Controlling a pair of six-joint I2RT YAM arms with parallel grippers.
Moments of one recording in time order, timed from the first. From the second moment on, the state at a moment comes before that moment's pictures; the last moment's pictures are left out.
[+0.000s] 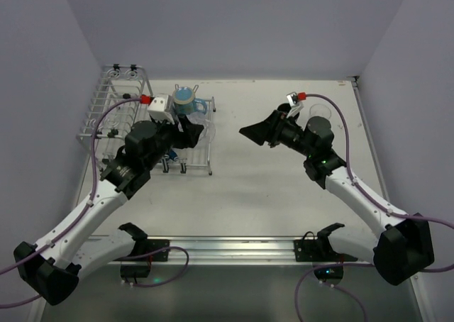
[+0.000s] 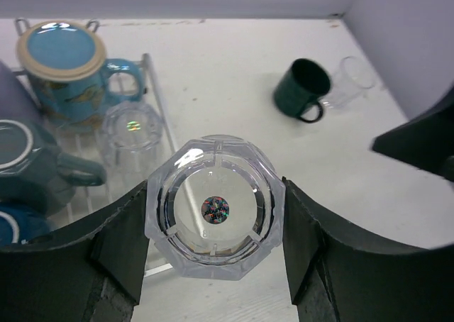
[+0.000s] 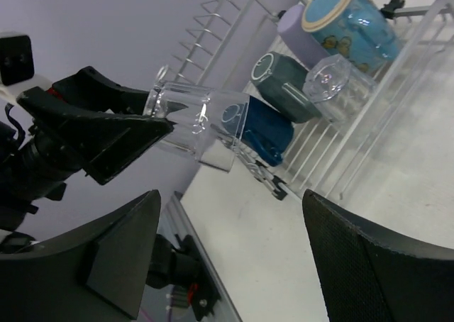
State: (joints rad) left arm -0.56 0.98 0.92 -0.19 -0.15 -0.35; right arm 0.44 1.13 0.80 0.31 -0.50 0.81
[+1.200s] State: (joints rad) left arm -0.56 0.93 0.67 0.49 0.34 -0.75; right arm 0.52 1.40 0.72 1.18 -0.83 1.41
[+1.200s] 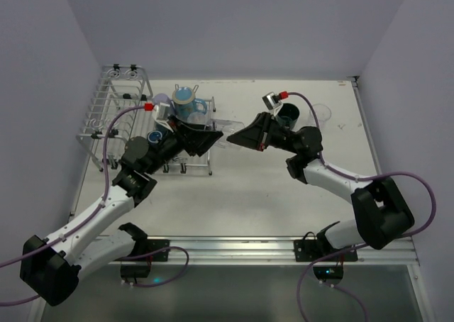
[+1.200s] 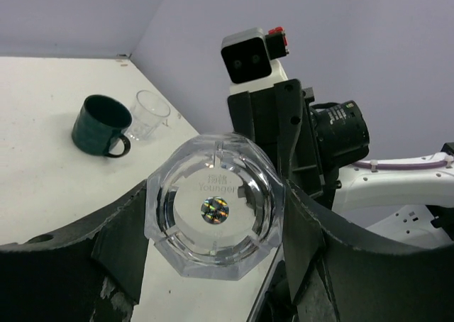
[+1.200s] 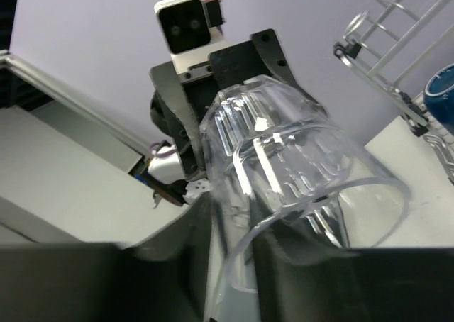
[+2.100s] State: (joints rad) left arm -0.57 0.75 0.80 -0.23 0.02 -0.25; right arm 0.25 1.29 1.20 -0.25 -0.30 0.51
